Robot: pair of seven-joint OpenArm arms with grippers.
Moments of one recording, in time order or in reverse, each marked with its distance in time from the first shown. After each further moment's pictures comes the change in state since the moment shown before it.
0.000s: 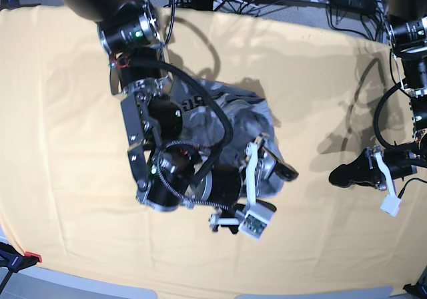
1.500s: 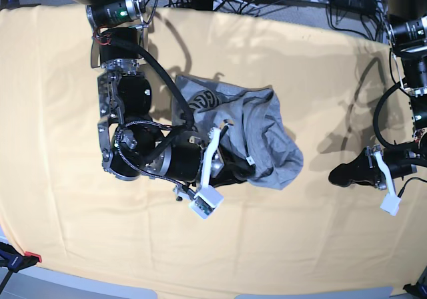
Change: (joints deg) left arm 0.2 0.1 0.0 0.0 0.0 0.0 0.0; right arm -10.1 4.7 8.2 1.6 7.6 0.2 3.2
